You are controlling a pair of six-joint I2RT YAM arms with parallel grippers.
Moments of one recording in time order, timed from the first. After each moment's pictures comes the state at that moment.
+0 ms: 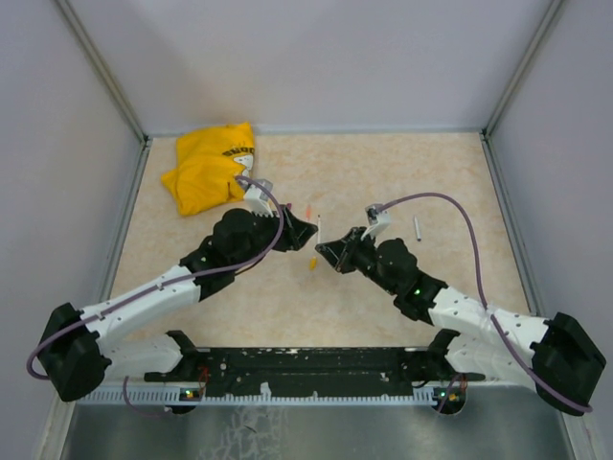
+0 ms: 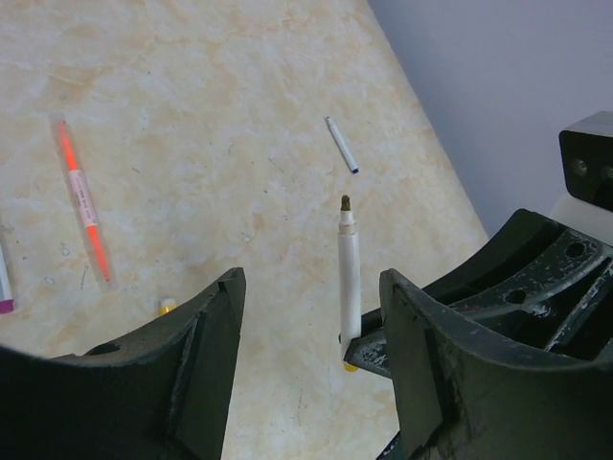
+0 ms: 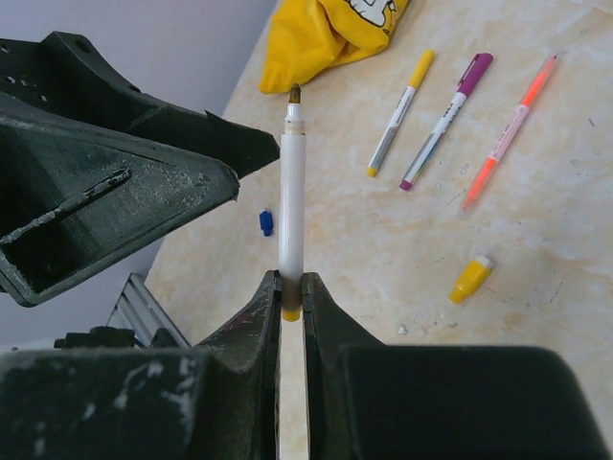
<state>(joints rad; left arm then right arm) -0.82 1.14 0.74 0.19 -0.08 -0.64 0.87 0.97 0.46 0.37 0.10 0.75</state>
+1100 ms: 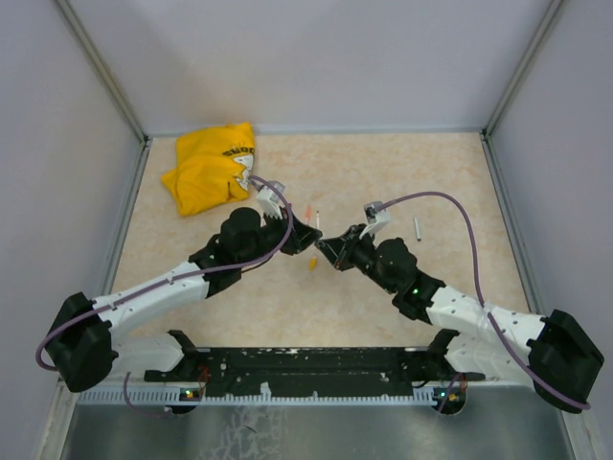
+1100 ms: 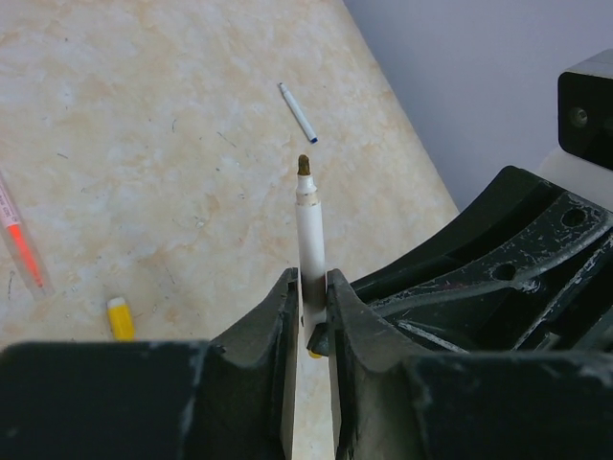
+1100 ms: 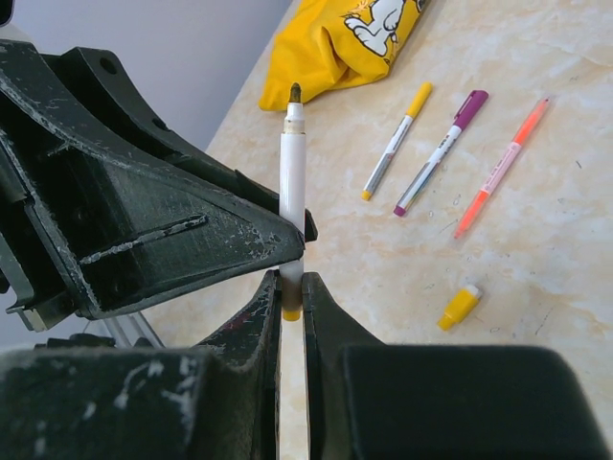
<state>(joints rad) -0.82 1.21 0.74 0.27 0.07 -0.66 0.87 1.00 0.46 0.45 0.11 0.68</state>
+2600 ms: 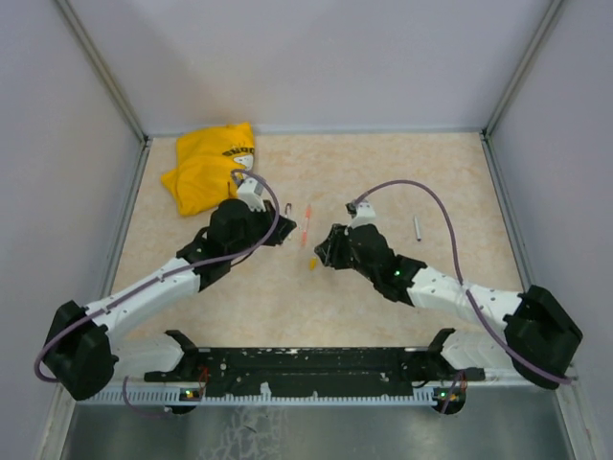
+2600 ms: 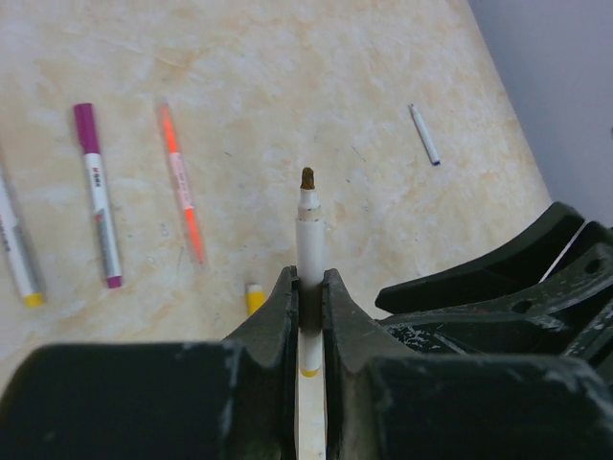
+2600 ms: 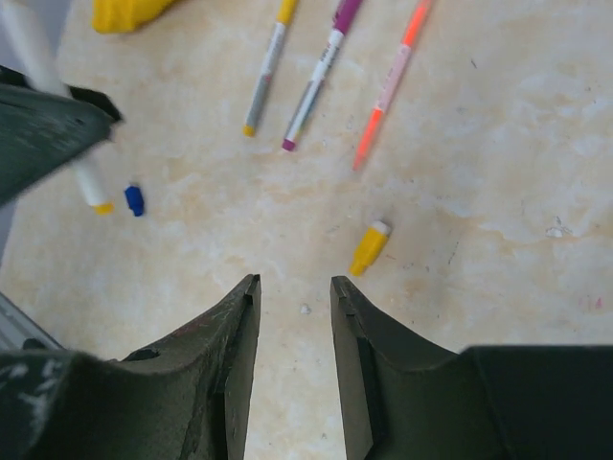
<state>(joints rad) -0.71 1.19 0.75 0.11 -0.03 -0.57 0.87 1.14 0.60 0.15 0.20 0.67</state>
